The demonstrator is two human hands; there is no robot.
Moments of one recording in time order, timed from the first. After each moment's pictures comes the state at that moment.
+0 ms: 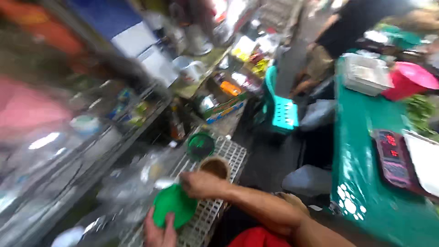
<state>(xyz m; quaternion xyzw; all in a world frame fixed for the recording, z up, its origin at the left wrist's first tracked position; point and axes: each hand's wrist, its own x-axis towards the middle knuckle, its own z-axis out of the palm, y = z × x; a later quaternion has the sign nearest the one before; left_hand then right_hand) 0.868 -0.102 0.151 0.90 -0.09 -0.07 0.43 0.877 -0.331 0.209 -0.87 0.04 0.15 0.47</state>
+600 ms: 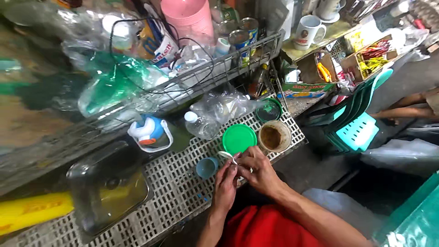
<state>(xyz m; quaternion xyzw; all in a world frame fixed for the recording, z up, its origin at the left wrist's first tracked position) 0.794 -0.088 0.195 0.57 0.00 -0.17 0.81 0.794 -0.242 0.203 -0.84 -0.09 -0.08 0.53</state>
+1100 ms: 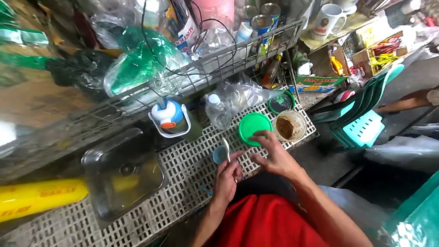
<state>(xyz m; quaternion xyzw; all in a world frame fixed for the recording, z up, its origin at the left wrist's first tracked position) 0.791 -0.024 0.177 0.53 0.09 -0.23 0.81 0.803 -0.229 0.206 -0.90 -0.06 0.00 0.42</state>
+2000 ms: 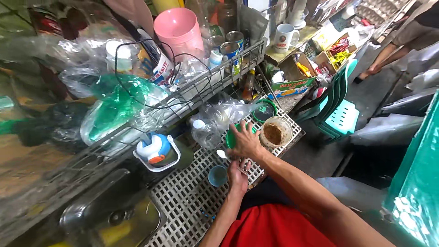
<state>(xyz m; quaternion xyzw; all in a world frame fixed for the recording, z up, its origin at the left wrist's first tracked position) 0.836 -0.096 0.132 0.43 0.31 -0.24 0.81 0.907 -0.199 0.170 -0.96 0.13 0.15 0.18</state>
